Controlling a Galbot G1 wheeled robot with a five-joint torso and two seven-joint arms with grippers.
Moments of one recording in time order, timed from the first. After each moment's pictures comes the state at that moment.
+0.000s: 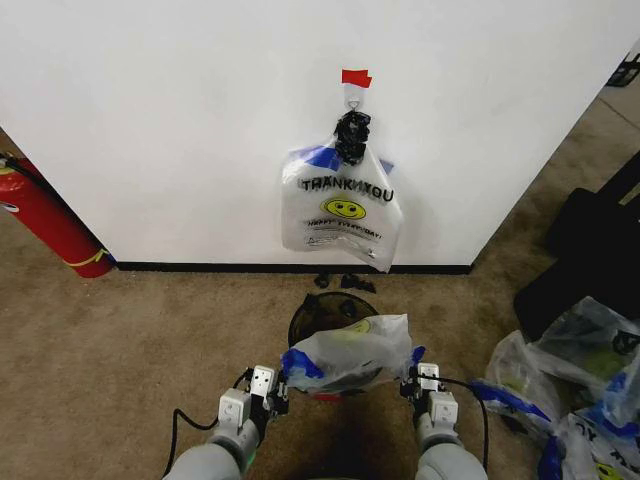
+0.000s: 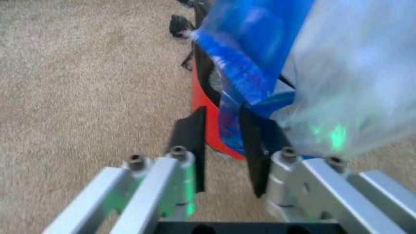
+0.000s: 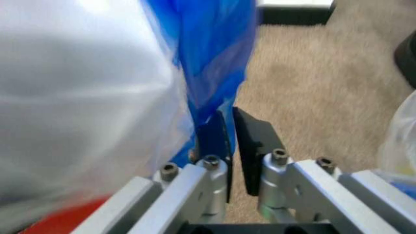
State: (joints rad) left arm 1.37 -0.85 0.08 -2.18 -0.70 0.36 -0.54; right arm -1.53 1.27 0.22 1.97 0.30 -0.30 0.52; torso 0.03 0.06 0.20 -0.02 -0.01
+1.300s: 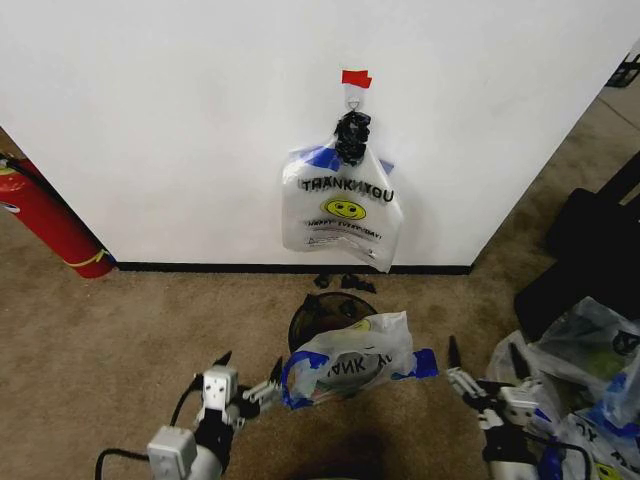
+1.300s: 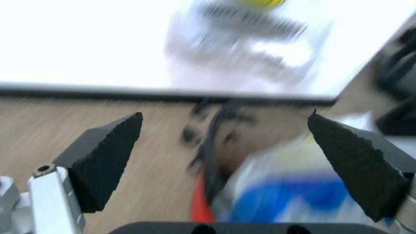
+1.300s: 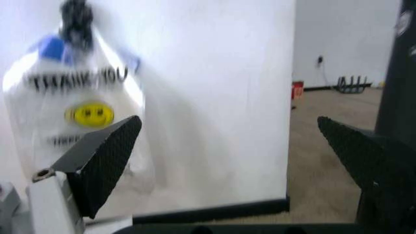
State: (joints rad) left arm 1.74 -0.87 -0.19 -2.49 -0.52 0.19 -0.54; right arm -1.87 1.34 0.53 2.11 0.14 0.51 0.23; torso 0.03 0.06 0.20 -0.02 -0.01
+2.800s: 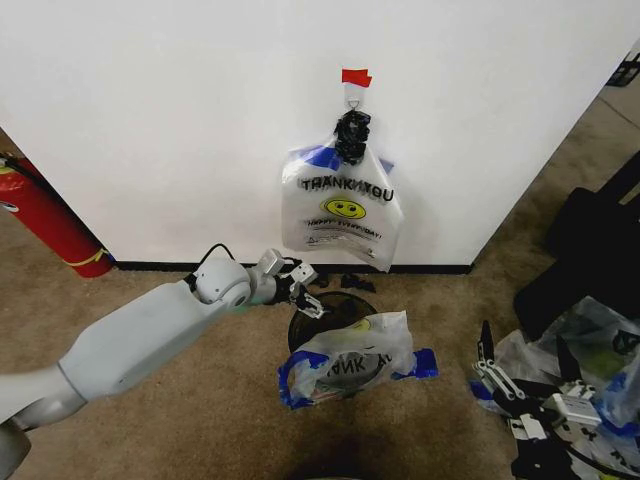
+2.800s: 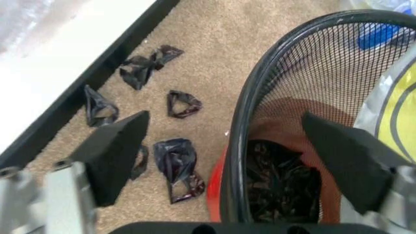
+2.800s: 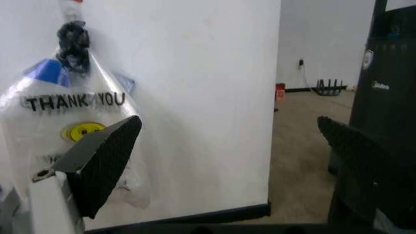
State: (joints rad) left arm 0.52 -0.77 0.27 -1.80 -0.92 0.54 0.17; right arm -2.00 1.45 0.53 2.34 0.06 0.45 0.25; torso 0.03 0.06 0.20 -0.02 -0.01
